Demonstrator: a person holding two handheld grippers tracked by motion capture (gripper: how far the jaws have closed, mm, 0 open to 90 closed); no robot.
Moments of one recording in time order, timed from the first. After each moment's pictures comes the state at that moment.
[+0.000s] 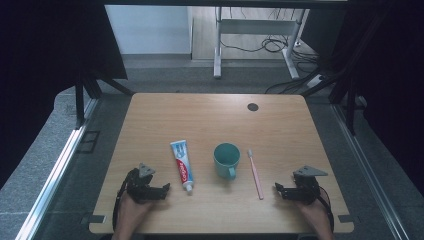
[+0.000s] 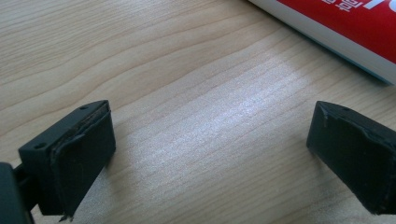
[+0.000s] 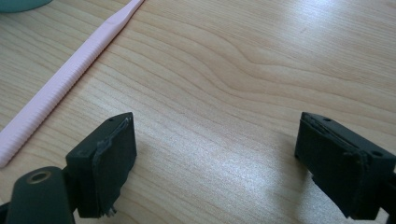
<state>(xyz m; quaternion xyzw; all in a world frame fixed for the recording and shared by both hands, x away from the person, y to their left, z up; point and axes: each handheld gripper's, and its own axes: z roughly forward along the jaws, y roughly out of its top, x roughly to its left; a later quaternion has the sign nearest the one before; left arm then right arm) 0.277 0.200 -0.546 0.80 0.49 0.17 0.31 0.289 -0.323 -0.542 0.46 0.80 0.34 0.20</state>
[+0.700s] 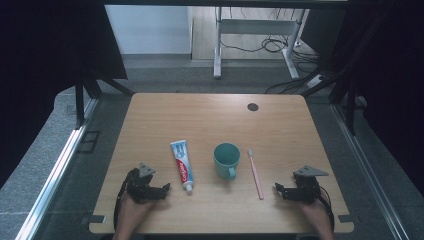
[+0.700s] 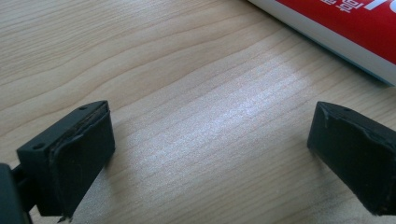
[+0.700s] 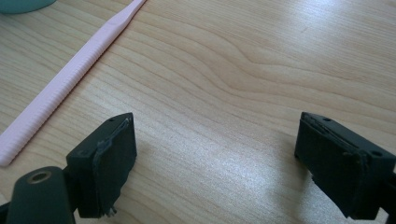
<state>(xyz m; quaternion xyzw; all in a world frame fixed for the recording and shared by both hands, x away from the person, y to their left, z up) 0.278 0.199 -0.546 0.80 0.49 0.17 0.31 0.289 -0.324 -0.541 0.46 0.79 0.35 0.19</state>
